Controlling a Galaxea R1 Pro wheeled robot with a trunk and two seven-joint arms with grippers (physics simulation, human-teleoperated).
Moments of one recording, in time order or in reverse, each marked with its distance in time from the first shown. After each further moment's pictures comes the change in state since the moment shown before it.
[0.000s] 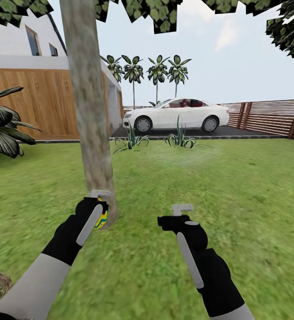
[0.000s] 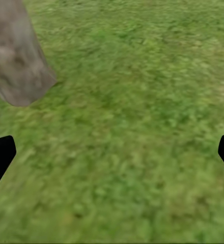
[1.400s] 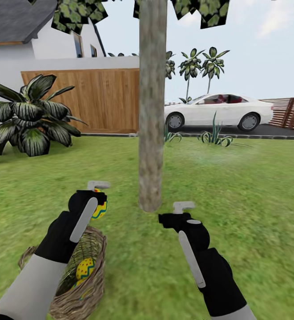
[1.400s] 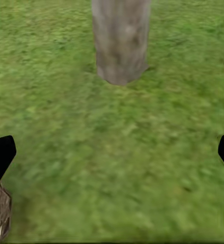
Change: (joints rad) left arm 0.000 0.000 0.039 -0.170 0.005 0.073 0.008; right arm 0.000 -0.001 -0.008 -0.035 0.000 0.003 0.000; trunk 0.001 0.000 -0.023
